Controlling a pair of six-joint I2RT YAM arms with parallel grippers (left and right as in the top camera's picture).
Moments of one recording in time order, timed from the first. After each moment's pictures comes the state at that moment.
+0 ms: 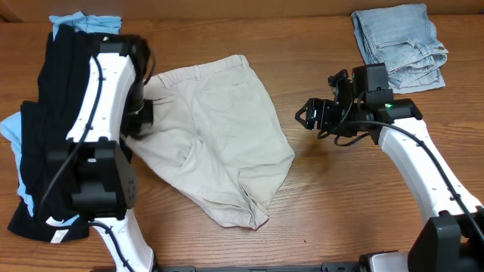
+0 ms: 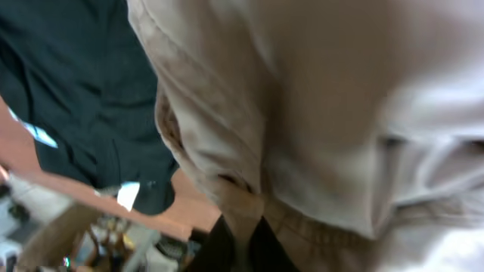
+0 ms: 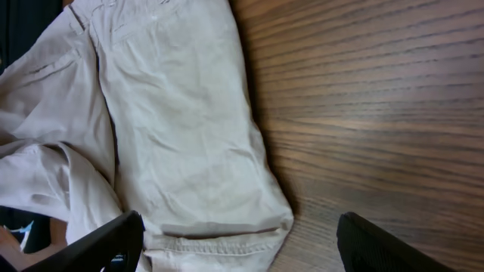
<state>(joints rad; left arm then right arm) 0.03 2.05 1.80 -1.62 -0.28 -0.19 0.13 1.56 1.16 -0.72 -0.47 0.28</state>
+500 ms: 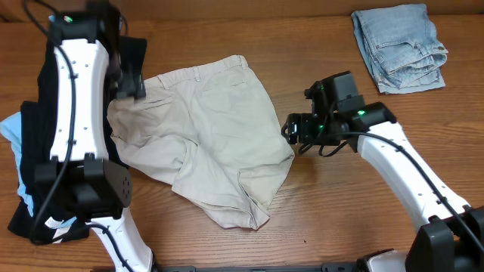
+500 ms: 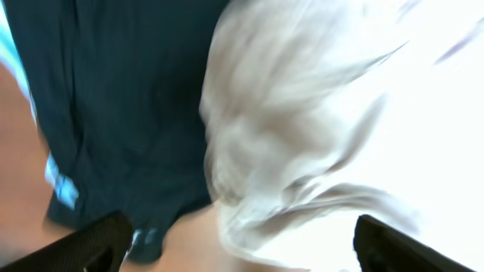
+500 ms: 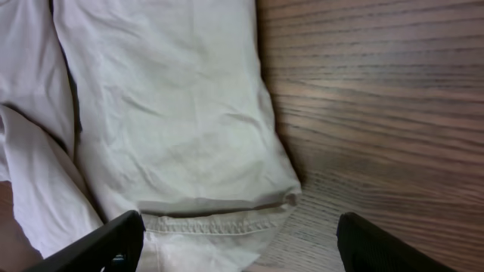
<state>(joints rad) 0.06 2.05 2.24 -1.66 -0.20 -0.19 0.30 1.56 1.15 -0.77 -0.31 0.30</state>
